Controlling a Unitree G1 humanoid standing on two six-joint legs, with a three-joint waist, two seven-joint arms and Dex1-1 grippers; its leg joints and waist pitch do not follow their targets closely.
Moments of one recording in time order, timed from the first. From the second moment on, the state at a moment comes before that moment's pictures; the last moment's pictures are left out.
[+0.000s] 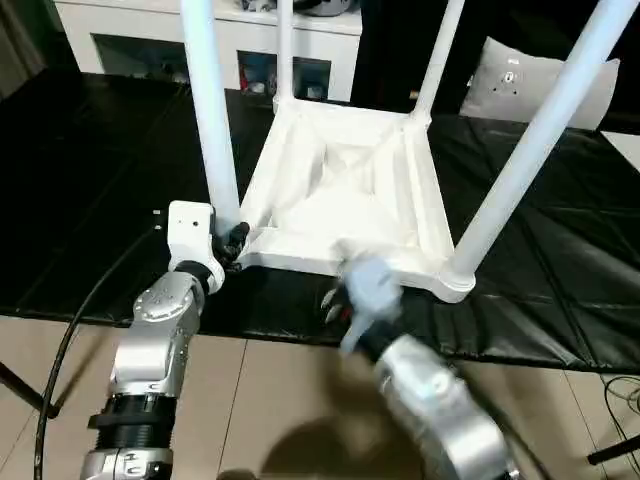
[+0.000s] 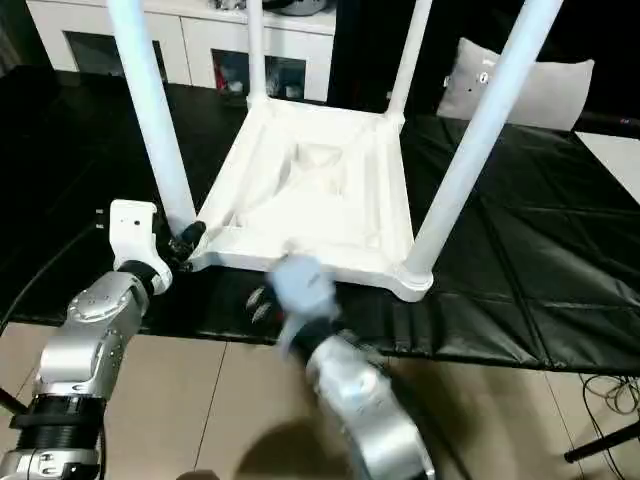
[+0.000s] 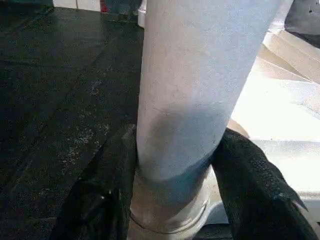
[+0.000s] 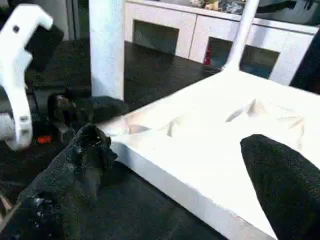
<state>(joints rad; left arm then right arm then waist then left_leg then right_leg) -0.35 0.15 0.13 0.18 -0.11 0.34 -0.21 -0.06 0.02 0.41 -0.36 -0.08 0.43 0.16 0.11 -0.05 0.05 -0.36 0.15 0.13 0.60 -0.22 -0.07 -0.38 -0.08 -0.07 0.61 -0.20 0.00</state>
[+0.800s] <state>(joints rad) -0.36 0.17 0.10 0.17 -0.12 0.35 -0.26 -0.41 -0.36 0.06 0.23 0.15 0.23 0.62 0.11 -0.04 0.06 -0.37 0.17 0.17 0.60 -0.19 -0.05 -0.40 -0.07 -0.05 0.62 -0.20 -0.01</state>
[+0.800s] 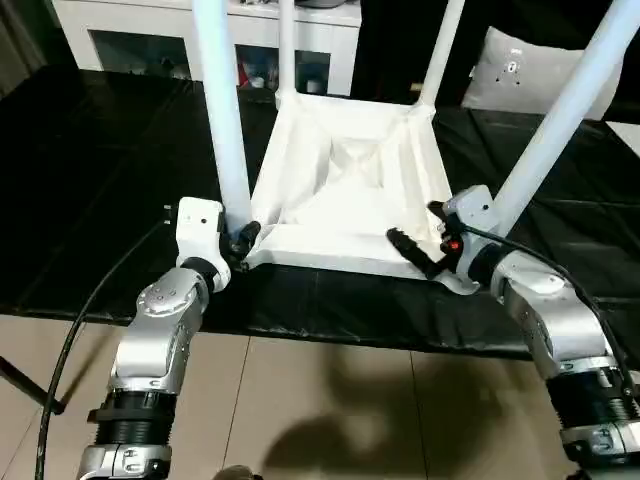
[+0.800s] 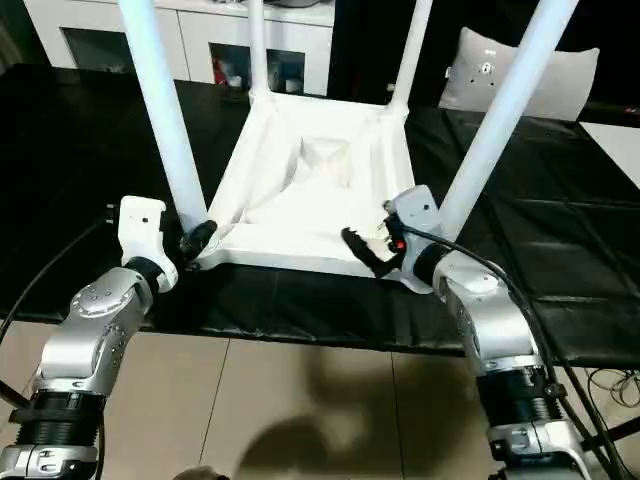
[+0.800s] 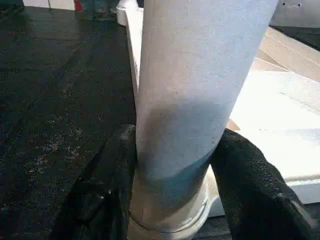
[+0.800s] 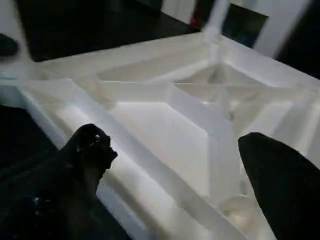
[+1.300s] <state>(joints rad) -0.38 0.10 0.15 0.12 -0.18 0.49 -0.21 -0.27 -0.26 0.05 0.09 0.27 0.31 0.62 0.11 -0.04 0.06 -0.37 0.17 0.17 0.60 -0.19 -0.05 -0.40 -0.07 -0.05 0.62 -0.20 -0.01</state>
